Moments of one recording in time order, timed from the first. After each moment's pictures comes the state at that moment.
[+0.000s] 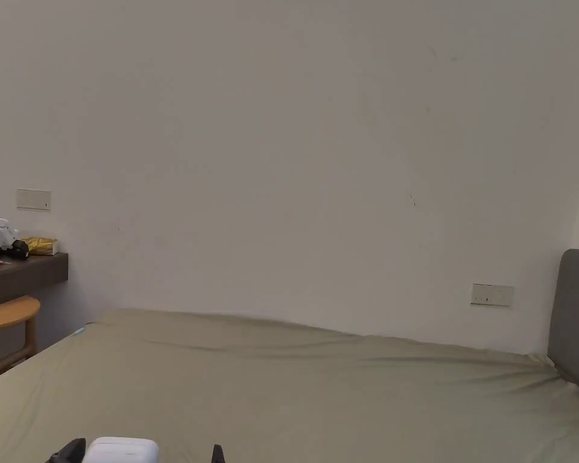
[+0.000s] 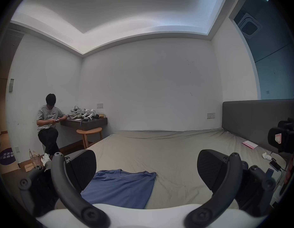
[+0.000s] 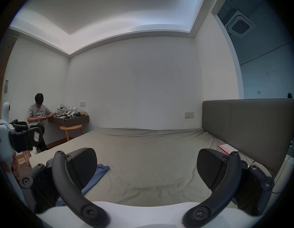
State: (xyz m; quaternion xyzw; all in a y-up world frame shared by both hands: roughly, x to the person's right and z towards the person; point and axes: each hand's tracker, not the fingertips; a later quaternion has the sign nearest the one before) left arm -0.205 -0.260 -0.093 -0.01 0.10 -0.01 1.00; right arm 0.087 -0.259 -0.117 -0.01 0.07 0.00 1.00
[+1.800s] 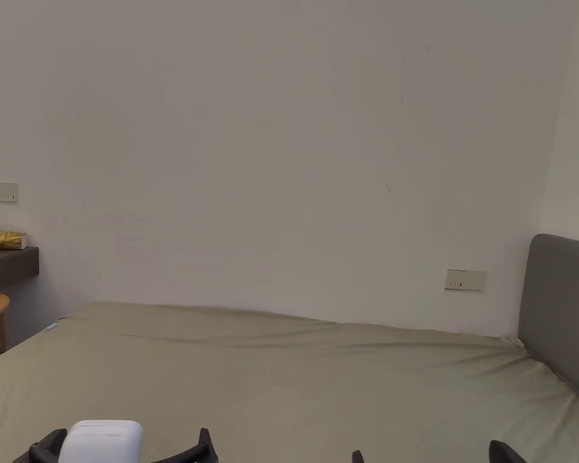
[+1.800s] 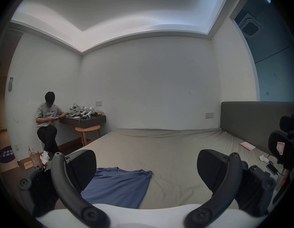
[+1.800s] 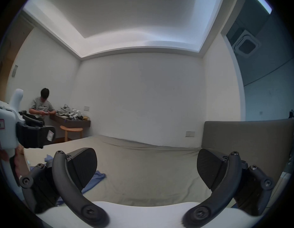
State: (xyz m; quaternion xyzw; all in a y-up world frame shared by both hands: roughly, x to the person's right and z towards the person) left arm -0.187 -0.250 -0.094 -0.02 0.09 0.00 1.00; right arm 0.066 -0.258 -0.095 0.07 0.07 0.07 0.99
